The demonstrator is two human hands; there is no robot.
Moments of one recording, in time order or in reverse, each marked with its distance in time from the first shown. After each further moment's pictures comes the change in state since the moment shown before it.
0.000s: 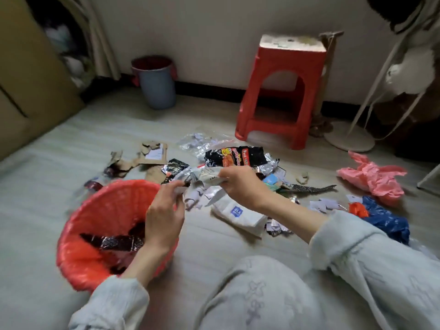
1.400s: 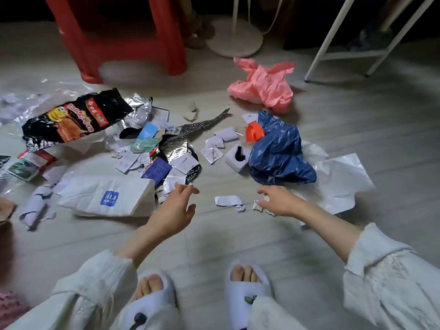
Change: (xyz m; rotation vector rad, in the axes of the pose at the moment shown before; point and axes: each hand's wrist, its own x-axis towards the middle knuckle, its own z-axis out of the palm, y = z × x) left_hand -0.069 0.088 0.312 0.028 -1.220 0.179; right_hand -0.224 0.341 -0.005 0.031 -0.464 1.011
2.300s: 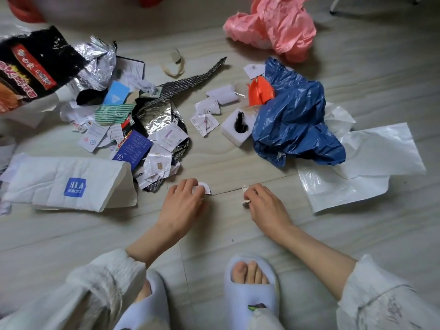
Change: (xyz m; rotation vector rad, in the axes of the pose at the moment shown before) left_hand 0.052 -0.038 0.104 0.465 0.012 0.184; right_hand 0.060 0.025 0.121 -0.011 0.477 -0.288
